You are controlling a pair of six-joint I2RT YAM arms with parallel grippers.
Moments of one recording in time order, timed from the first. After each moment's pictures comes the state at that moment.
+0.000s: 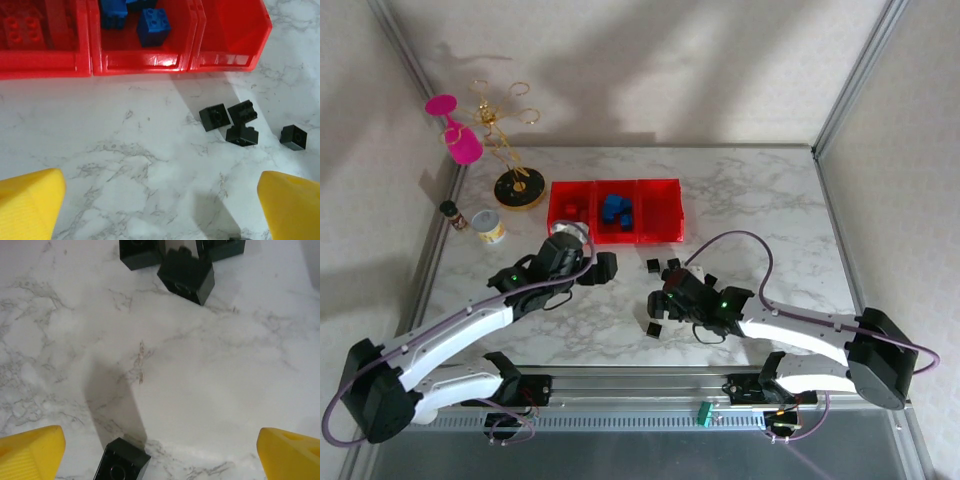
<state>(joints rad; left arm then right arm) -0.69 1.04 0.73 -0.41 -0.16 -0.64 1.07 1.21 0.65 -0.46 0.22 0.95</state>
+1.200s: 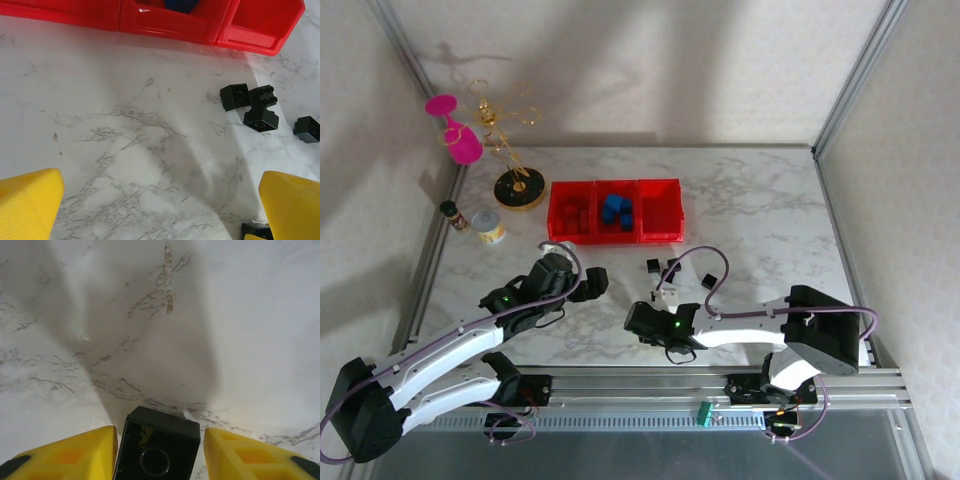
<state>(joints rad) -0.69 0.92 0.56 -0.37 -0.16 -0.74 1.30 1.53 0.76 -0.46 0.32 1.19</state>
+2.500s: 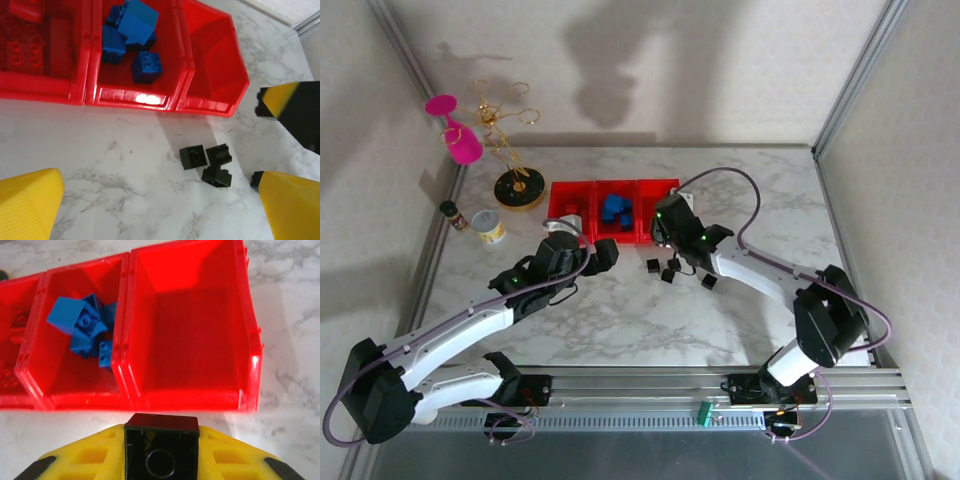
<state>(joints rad) -0.68 1.07 0.73 -0.24 -0.22 -0.76 0.74 1.58 1.12 -0.30 0.28 0.63</state>
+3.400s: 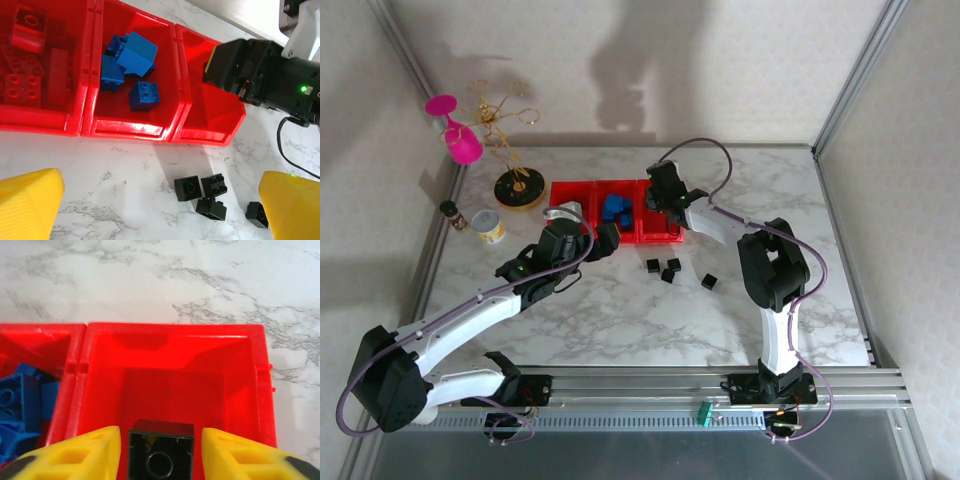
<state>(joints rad) -0.63 1.15 0.78 -0.18 -0.22 -0.75 0.60 2.01 1.50 -0.25 0.27 0.38</state>
